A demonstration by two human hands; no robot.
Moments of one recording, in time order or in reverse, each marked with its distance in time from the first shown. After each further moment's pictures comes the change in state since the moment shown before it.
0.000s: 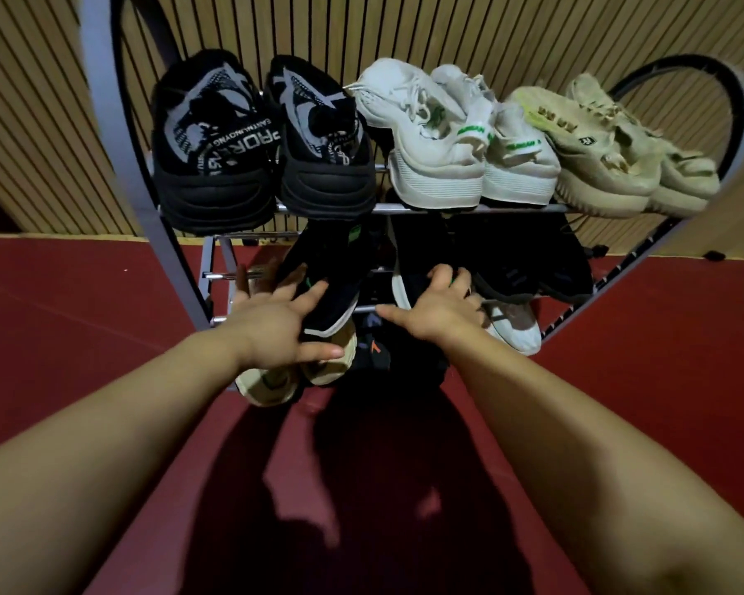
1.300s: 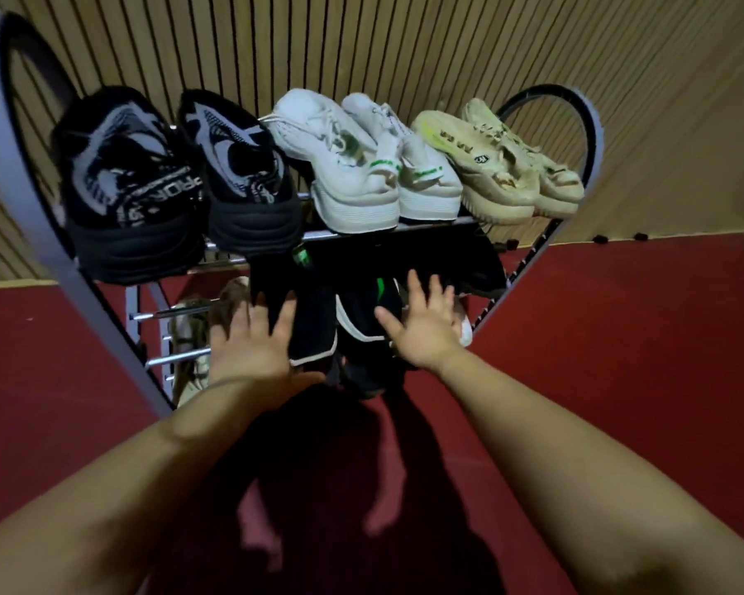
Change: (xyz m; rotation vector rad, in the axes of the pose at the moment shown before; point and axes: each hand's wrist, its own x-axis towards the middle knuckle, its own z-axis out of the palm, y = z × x) left_hand 0.009 0.046 0.017 0.082 0.246 -0.039; right_hand -0.016 0.050 -0.022 0.028 0.074 -0.047
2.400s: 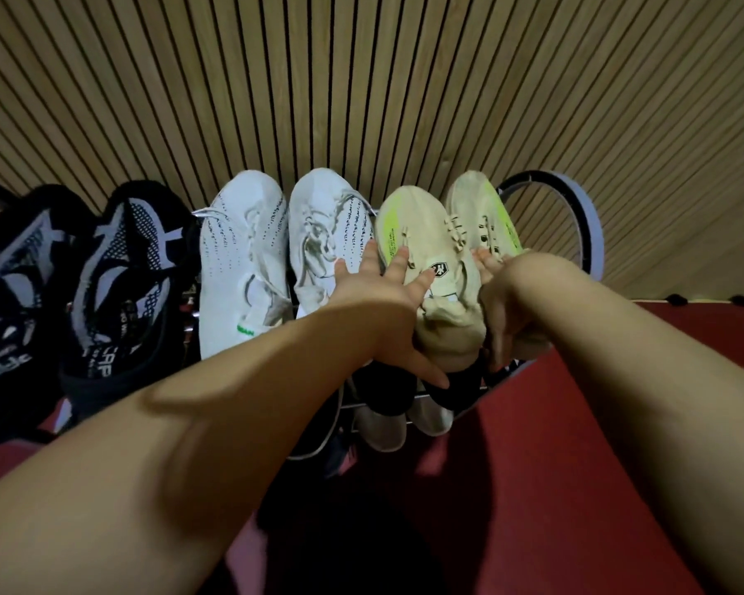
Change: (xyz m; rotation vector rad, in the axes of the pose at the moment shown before) left_hand 0.155 0.187 -0.183 0.027 -0.247 0.193; right_hand 0.156 0.021 -0.248 -0.949 -0.629 -0.208
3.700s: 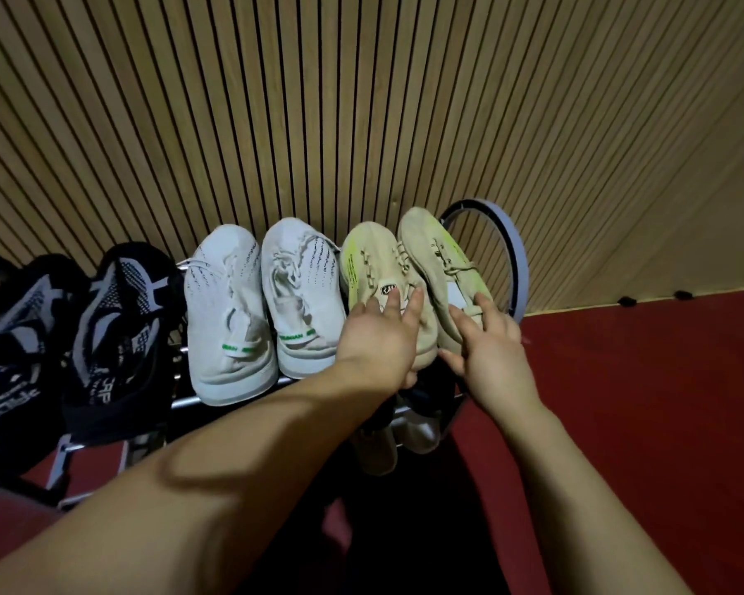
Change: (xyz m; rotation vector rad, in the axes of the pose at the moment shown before) left_hand -0.019 0.047 0.018 0.168 0.237 0.033; right_hand -0.004 -0.026 0.131 0.764 0.947 0.107
